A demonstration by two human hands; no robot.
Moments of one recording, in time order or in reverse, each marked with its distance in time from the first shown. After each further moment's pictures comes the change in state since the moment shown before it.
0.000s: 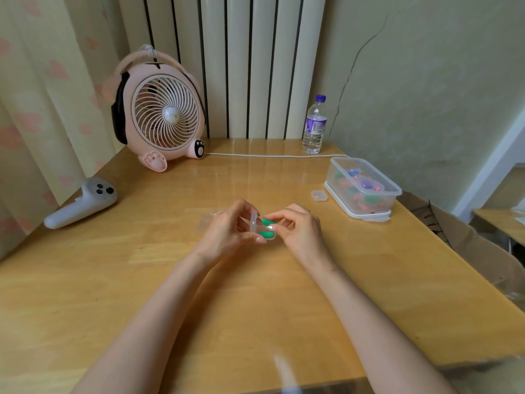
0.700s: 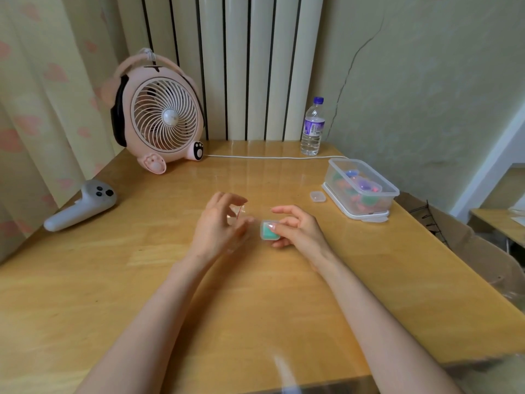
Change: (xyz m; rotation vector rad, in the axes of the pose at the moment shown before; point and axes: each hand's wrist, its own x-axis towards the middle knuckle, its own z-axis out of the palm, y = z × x) left_hand 0.004 -0.012 -0.006 0.249 0.300 0.083; right_hand 0.000 -0.010 -0.015 0.548 -0.230 0.408
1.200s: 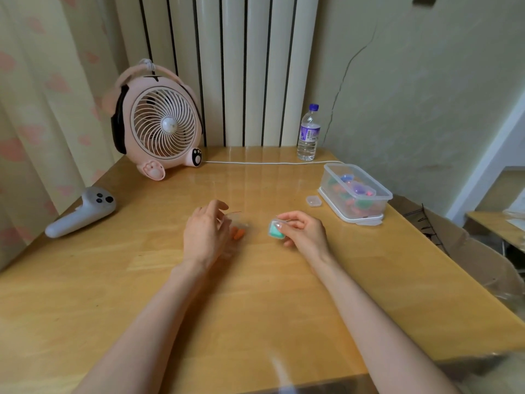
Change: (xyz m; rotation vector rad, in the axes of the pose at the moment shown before) left_hand -0.002 -0.011 0.000 0.249 0.133 -0.050; right_hand 0.008 0.009 -0.009 -0.081 0.219 -0.016
